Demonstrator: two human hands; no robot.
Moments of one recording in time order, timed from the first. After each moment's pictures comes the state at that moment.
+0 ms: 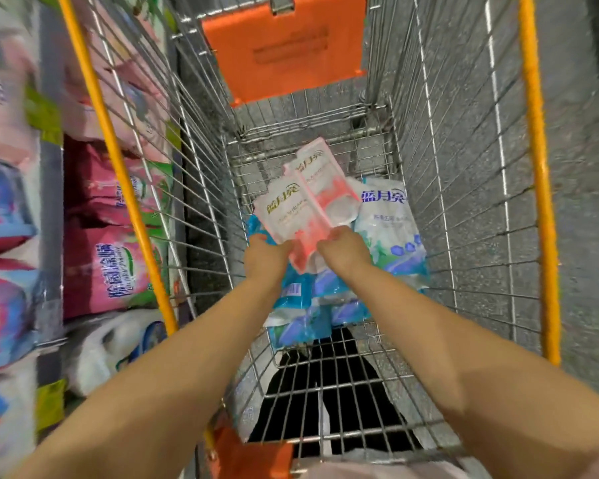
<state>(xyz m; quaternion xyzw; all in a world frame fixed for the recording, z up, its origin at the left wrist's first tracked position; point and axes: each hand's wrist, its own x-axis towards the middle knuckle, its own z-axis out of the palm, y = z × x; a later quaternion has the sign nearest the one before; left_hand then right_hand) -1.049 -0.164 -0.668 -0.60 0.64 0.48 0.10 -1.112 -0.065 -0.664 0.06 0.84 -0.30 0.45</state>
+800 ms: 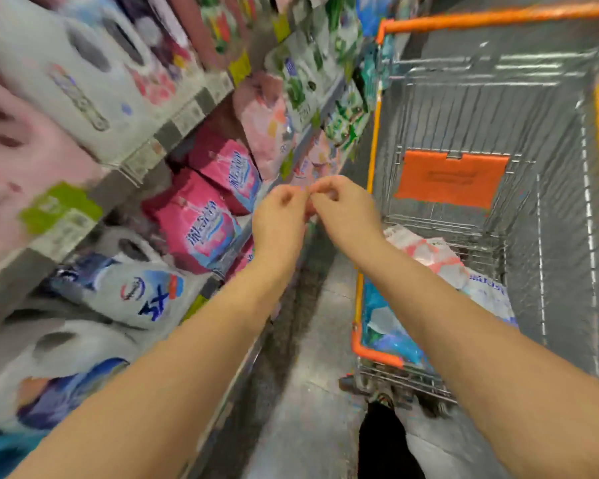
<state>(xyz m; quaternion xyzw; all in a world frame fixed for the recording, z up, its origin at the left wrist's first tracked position) -0.822 -0.196 -0.396 -0.46 0.66 0.49 -0.35 -0.899 -0.152 -0.398 -0.36 0.75 -0.52 0.21</state>
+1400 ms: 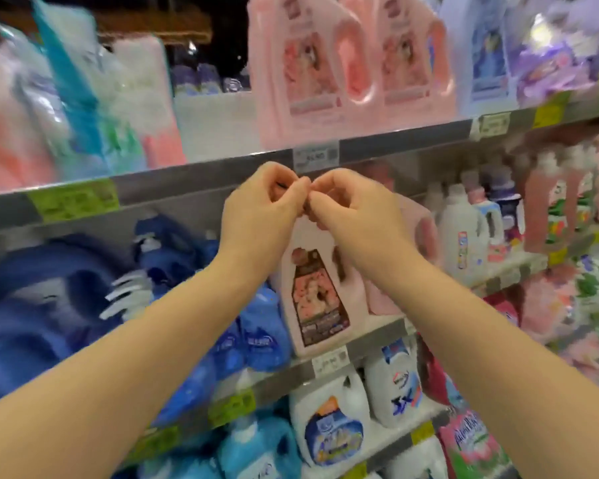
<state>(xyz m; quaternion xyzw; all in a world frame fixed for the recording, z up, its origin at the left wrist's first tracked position) -0.354 -0.143 -0.091 -0.49 0.66 0.04 -0.56 -0.470 -0.151 -0.106 -0.71 0.37 -0.58 0.17</state>
